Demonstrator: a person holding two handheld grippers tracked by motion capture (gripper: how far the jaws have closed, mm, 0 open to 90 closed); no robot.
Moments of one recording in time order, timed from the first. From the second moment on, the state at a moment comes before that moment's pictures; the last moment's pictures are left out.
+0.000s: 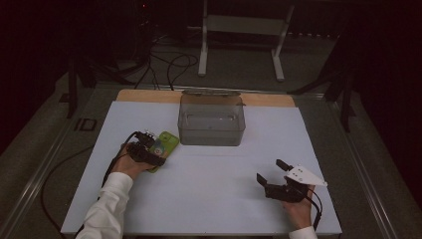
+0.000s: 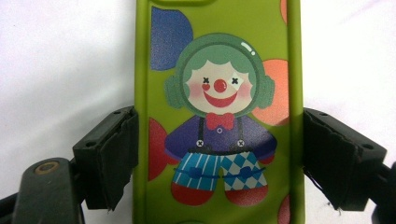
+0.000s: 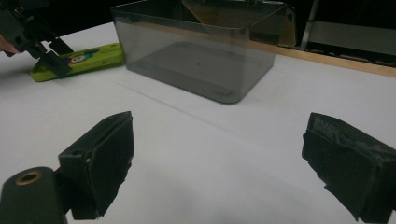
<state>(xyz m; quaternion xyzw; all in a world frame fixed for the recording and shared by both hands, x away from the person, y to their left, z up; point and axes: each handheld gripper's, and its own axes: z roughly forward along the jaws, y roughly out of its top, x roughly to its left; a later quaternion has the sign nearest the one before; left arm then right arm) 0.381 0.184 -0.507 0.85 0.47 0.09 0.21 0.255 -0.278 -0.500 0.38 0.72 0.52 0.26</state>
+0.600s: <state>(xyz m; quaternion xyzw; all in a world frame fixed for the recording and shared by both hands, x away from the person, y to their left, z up) 0.354 0.193 -0.501 0.81 0.50 0.14 0.27 0.254 -0.278 -0.500 0.38 0.72 0.52 0.26</state>
